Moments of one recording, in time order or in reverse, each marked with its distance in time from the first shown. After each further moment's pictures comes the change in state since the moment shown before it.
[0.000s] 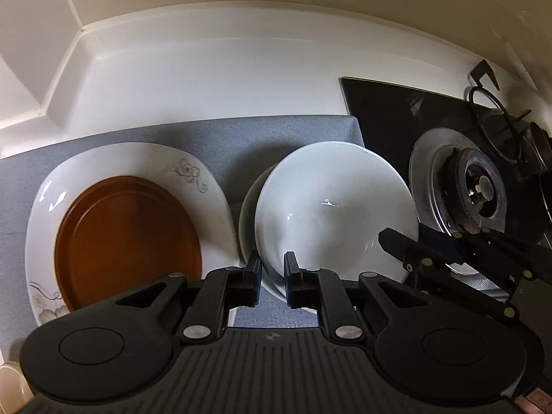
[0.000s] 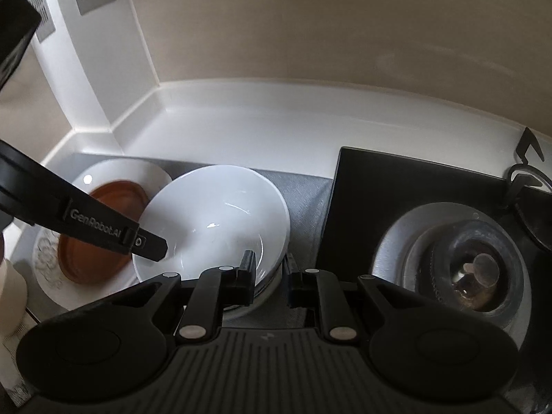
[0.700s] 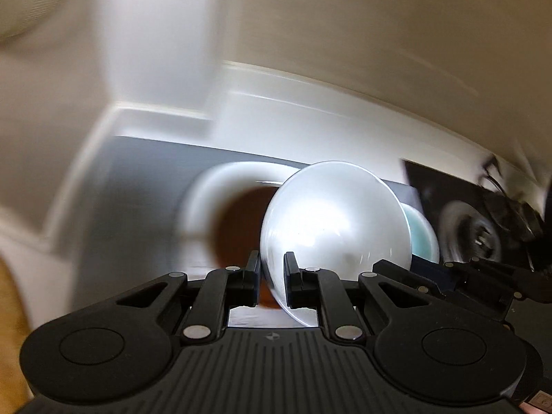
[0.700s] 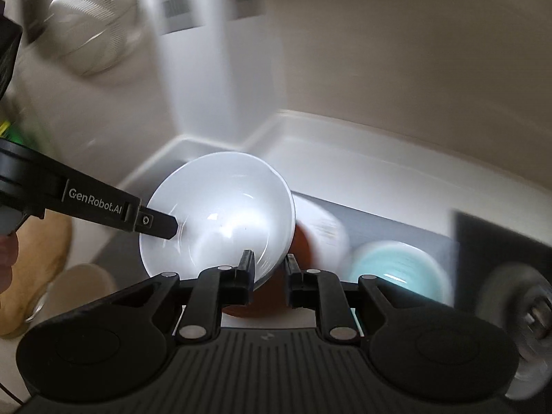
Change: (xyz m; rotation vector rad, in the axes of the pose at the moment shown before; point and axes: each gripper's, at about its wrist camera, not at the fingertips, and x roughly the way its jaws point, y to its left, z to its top) left arm -0.102 0.122 -0.068 -0.181 -0.242 -0.025; right arm -0.042 0.134 0.024 -0.123 -0.068 0.101
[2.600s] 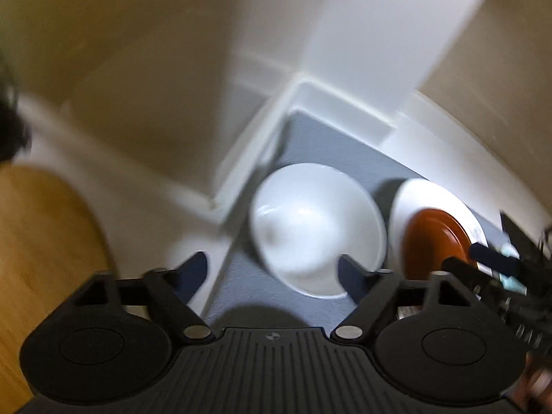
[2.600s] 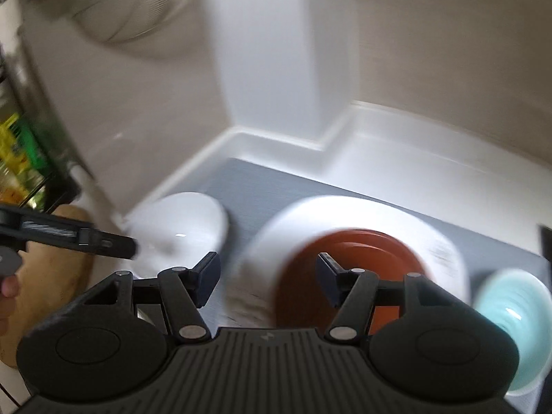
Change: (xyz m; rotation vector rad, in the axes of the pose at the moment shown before) left arm 0.013 0.214 -0.041 -0.302 -0.049 0.114; right arm 0.099 0.100 0.015 -0.055 0.020 0.137
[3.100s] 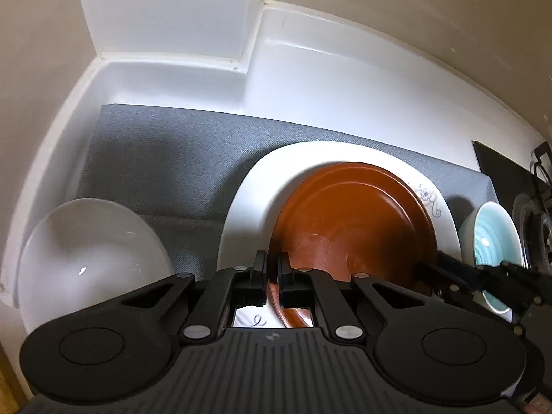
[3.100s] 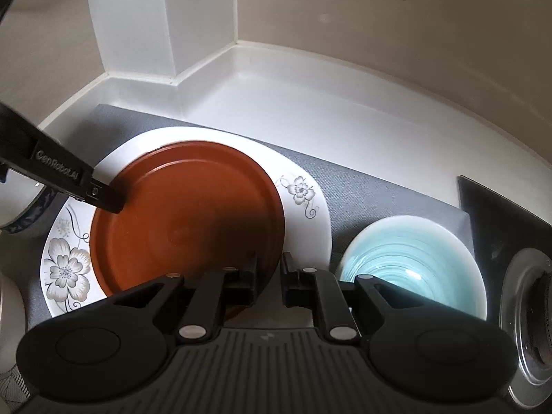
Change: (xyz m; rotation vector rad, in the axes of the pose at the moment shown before) left arm 0.083 -0.160 0.019 0.299 0.162 -0.058; right arm 0.013 -0.095 -0.033 0.038 0.127 -0.296
